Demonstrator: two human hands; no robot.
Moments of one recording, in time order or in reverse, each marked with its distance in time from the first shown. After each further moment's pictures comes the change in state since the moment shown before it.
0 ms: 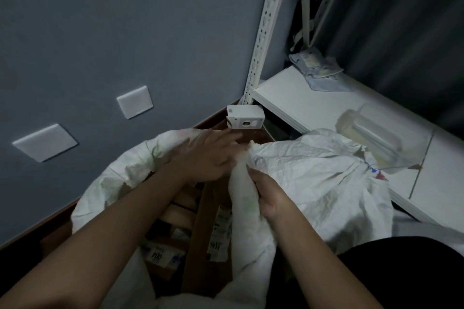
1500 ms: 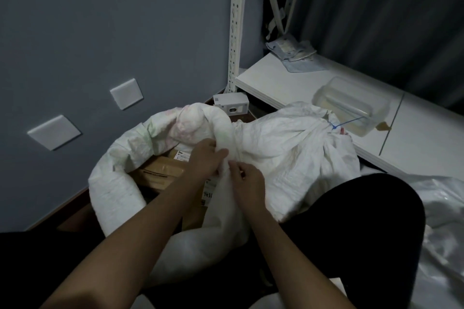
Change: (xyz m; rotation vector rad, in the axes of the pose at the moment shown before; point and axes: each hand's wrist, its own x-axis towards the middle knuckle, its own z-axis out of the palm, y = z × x) left_hand -0.045 0.123 0.026 -0.753 0.298 -0.740; right_hand -0.074 0.083 -0.031 -0.755 0.404 -0.777
